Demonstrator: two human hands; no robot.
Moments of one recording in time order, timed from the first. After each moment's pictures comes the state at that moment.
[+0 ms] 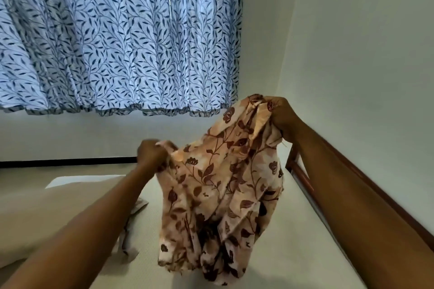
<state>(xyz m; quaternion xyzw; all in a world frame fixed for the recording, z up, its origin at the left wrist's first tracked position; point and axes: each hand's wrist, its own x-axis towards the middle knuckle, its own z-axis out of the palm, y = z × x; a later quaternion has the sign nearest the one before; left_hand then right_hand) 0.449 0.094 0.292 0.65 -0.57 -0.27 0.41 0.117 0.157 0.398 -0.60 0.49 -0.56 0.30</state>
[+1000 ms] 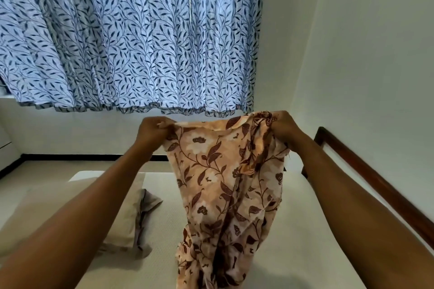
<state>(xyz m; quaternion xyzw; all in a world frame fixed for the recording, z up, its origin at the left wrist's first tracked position) 0.495 0.092 0.347 0.53 -0.61 -0.32 0.50 0.127 0.106 0.358 -0.60 0.64 -0.43 0.22</state>
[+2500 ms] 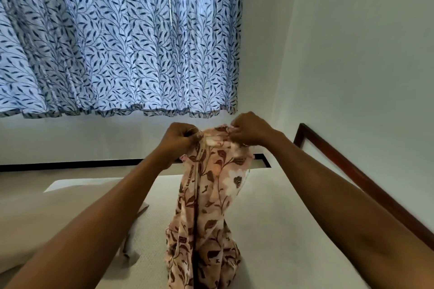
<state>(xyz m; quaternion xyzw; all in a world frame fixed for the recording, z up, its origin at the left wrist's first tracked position) 0.420 0.117 0.344 0.40 -0.73 -0.38 0.41 0.176 0.123 0.379 -0.77 0.62 -0.15 -0.01</state>
